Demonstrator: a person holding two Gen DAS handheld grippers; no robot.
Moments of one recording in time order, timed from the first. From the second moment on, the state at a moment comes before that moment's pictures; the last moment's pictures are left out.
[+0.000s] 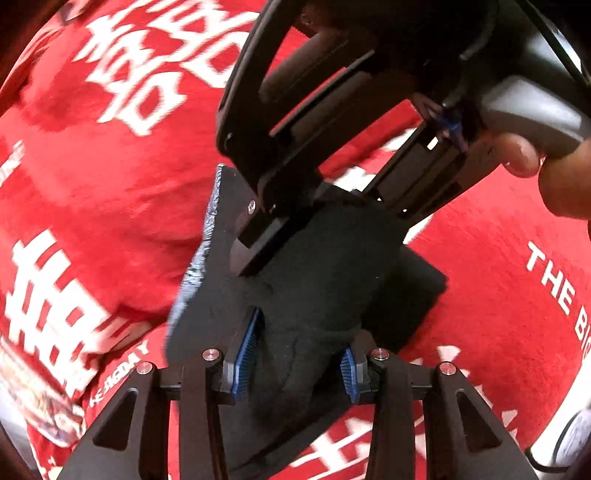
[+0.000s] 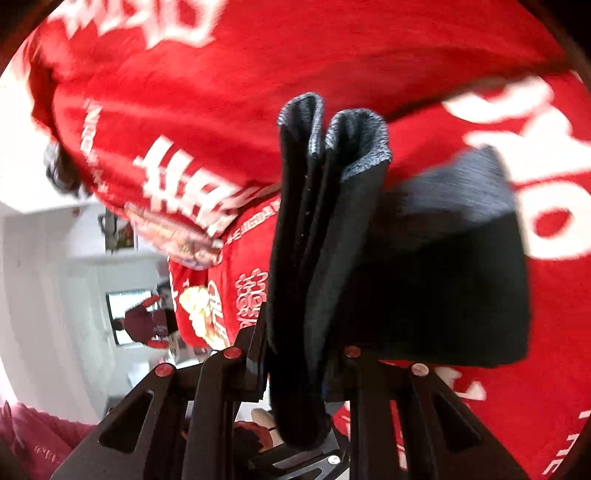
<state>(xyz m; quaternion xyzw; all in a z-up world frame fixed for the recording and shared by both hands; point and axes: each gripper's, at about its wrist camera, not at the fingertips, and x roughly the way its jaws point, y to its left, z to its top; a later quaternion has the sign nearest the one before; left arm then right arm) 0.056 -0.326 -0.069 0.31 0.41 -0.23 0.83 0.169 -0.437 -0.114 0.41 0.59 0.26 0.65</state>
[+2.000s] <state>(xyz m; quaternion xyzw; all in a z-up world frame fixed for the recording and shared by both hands) 0.127 -0.181 -0.120 0.07 0.65 -0.09 0.75 0.124 -0.442 -0.130 0.19 0.65 0.04 0.74</state>
